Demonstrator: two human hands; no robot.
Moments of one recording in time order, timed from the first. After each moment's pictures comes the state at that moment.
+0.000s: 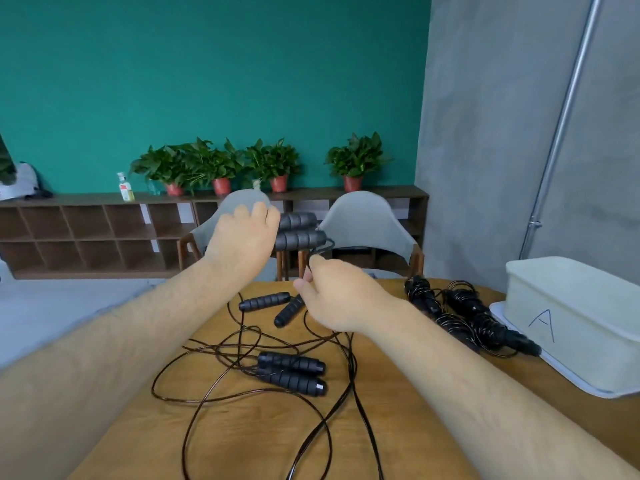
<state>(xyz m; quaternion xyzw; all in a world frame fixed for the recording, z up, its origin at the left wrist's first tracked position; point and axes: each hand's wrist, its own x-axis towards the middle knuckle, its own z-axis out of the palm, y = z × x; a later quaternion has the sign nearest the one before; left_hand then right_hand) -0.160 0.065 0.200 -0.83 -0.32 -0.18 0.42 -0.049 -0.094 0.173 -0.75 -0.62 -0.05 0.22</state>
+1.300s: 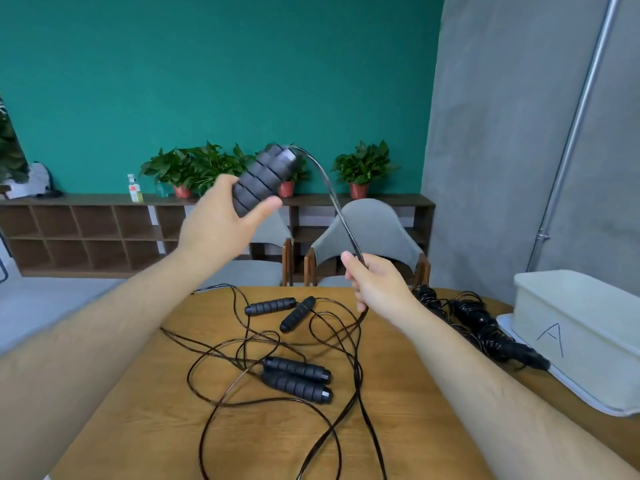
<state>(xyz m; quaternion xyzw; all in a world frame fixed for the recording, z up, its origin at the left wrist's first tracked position) -0.196 0.072 0.234 -0.82 -0.32 -0.46 -0.10 0.000 -0.081 0.151 -0.68 -0.47 0.15 0.54</state>
